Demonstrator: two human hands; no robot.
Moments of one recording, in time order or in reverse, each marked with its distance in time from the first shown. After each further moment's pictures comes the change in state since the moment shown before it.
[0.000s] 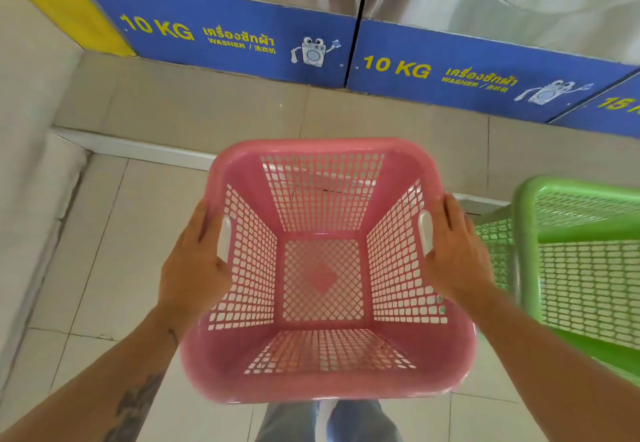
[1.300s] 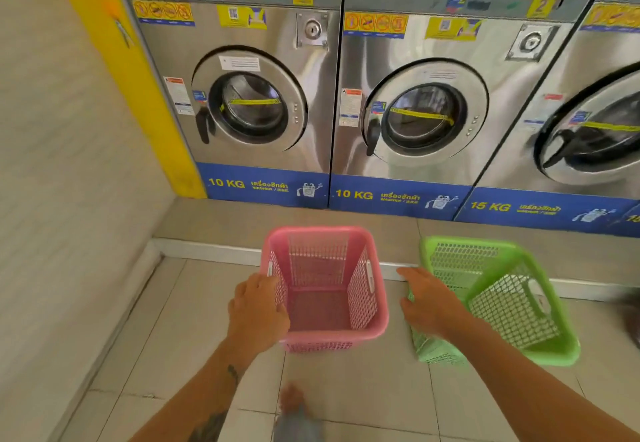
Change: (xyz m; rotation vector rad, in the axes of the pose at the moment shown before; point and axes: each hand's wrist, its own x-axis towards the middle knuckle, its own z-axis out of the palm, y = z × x) left_hand -0.283 0.125 -0.206 -0.174 0.091 0.004; right_hand -0.326 -0.047 -0.225 0.251 -0.027 -0.023
